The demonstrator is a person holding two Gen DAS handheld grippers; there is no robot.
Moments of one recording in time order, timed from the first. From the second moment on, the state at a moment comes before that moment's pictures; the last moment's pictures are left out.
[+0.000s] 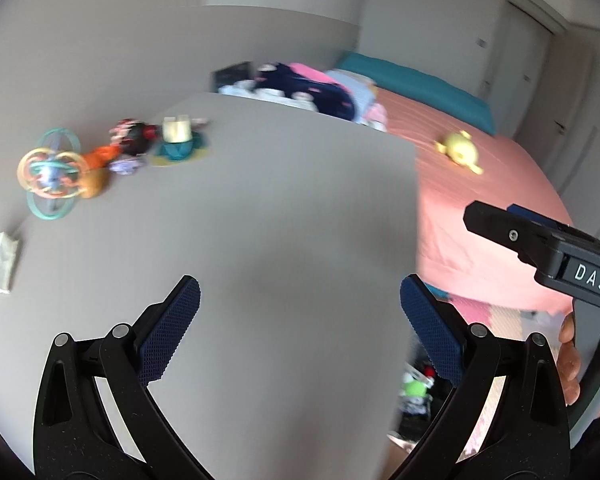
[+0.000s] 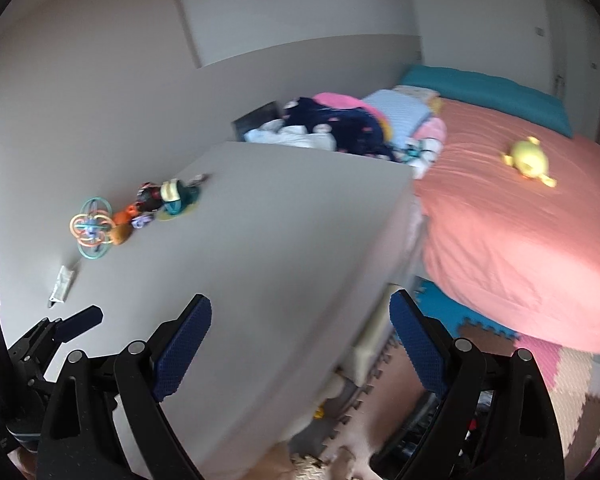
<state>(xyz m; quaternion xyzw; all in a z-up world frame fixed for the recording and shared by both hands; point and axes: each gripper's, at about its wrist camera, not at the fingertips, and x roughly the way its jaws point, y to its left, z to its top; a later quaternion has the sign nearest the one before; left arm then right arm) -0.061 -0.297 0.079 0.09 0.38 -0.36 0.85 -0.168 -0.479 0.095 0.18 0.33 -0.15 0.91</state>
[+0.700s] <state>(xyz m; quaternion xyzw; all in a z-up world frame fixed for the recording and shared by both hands) 0.135 -0.168 0.084 -0.02 0.39 -0.16 0.91 0.051 -0.400 0.075 0.13 0.38 -0.06 0.92</state>
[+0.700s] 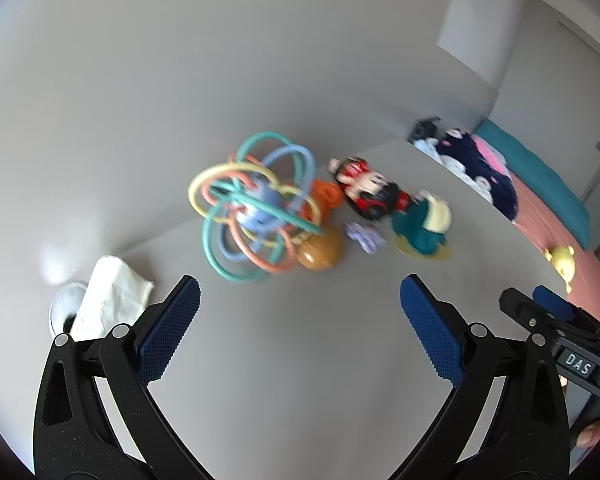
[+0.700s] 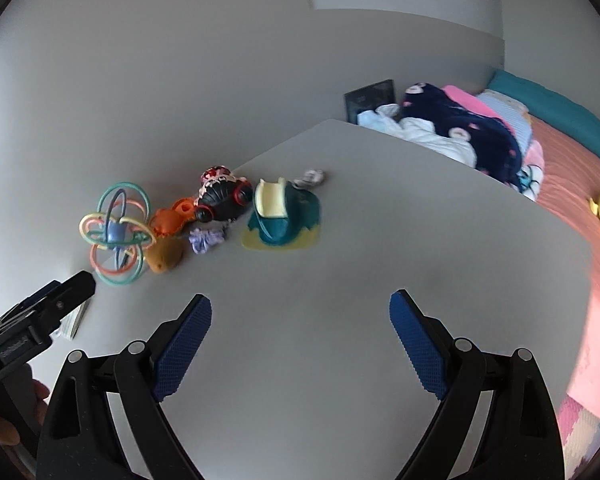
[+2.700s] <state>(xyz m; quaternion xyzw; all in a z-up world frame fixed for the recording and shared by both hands) -0.056 -0.229 0.125 -0.04 0.33 -0.31 0.89 -0.149 -0.461 0.128 0.18 0.31 -0.15 0.92</state>
